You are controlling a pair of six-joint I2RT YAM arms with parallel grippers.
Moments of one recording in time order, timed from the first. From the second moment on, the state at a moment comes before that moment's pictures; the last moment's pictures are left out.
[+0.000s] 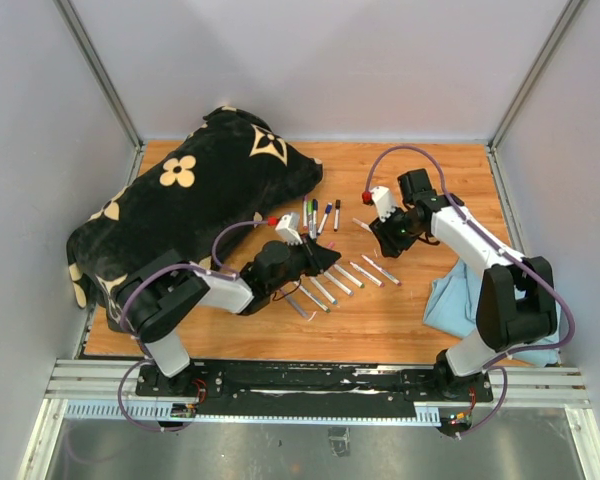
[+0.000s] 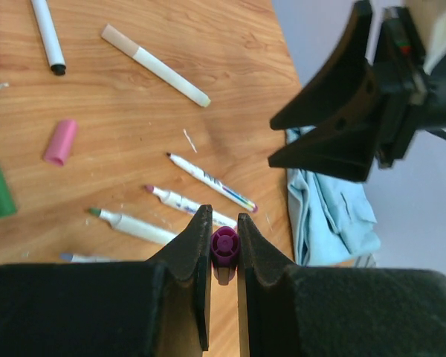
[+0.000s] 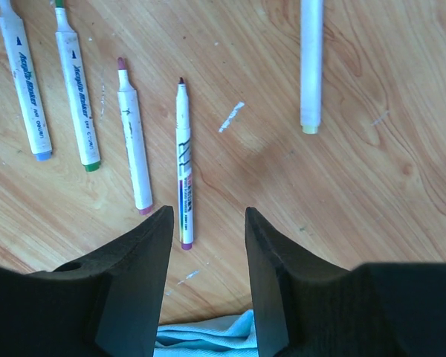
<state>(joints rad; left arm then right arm) -0.85 1.67 0.54 1.00 -0.04 -0.87 0.27 1.57 1.14 -0.72 -0.28 -0.53</state>
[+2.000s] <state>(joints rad) -0.87 1.45 0.90 0.31 -0.34 -0.62 0.18 1.45 1.11 -0.71 -0.42 -0.51</state>
